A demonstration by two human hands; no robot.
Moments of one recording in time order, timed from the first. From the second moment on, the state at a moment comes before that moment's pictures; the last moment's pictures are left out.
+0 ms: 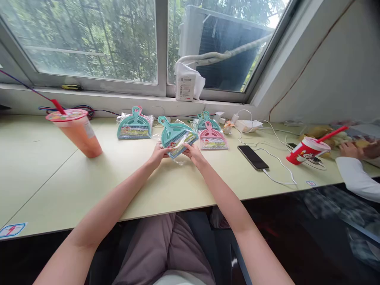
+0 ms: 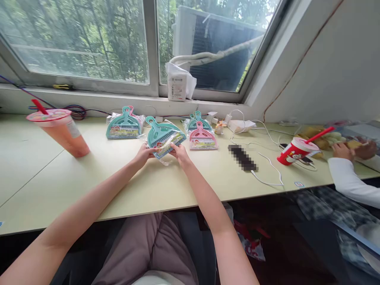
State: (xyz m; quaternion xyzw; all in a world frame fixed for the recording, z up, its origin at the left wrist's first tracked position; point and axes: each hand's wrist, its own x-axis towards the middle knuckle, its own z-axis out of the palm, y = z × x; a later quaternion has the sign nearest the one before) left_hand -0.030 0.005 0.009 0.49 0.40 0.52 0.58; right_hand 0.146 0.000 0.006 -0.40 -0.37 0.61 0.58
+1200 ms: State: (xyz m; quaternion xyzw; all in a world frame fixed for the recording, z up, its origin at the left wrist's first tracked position) left_hand -0.086 0.027 0.019 0.62 0.40 0.25 0.62; right_hand 0.181 0.020 -0.007 -0.47 -0.66 0.18 0.55
